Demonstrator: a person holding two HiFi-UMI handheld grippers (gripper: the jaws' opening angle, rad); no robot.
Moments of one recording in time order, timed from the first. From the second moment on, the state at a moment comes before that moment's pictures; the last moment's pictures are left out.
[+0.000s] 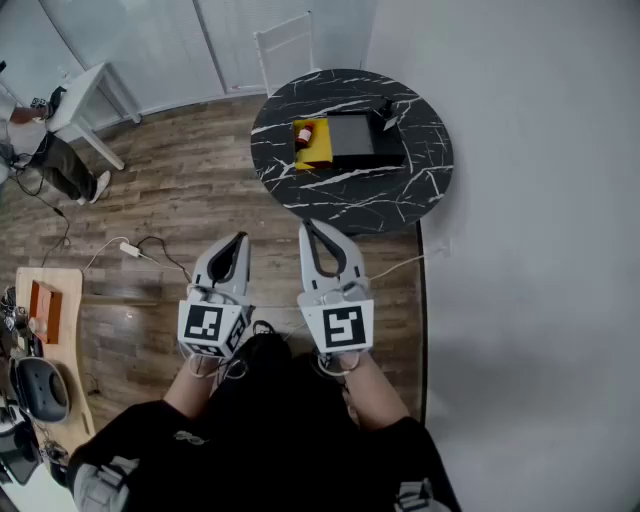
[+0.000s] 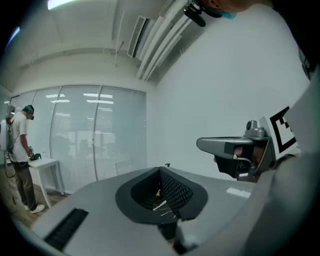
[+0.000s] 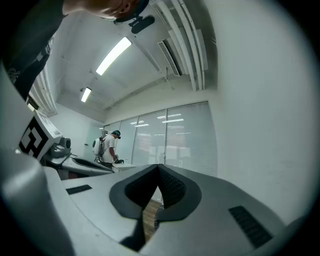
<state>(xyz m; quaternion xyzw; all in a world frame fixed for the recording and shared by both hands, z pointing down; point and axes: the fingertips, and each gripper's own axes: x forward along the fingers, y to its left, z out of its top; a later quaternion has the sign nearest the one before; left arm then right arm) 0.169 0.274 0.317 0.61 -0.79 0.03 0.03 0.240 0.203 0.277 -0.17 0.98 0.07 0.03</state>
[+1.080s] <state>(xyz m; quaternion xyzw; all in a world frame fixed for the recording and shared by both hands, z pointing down) -0.026 0.372 0.357 0.56 -0.82 0.01 0.09 0.057 0.271 0.308 -0.14 0.99 0.05 -0.01</state>
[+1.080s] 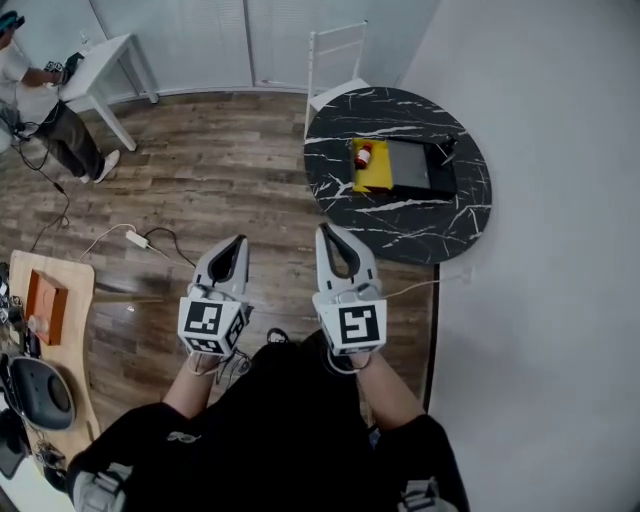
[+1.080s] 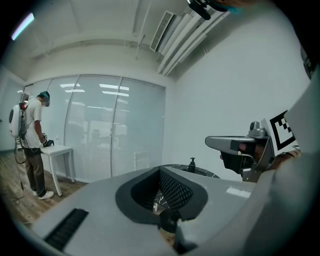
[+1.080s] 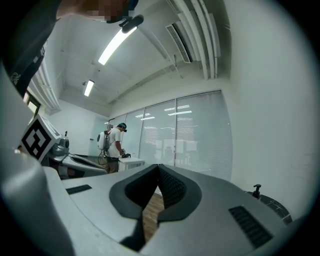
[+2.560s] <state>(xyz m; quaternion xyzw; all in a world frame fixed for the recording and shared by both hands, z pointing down) -0.147 0.068 0.426 0.65 -0.73 0.11 0.19 -0.056 -0.002 0.378 -0.17 0.98 -0.02 -0.08</state>
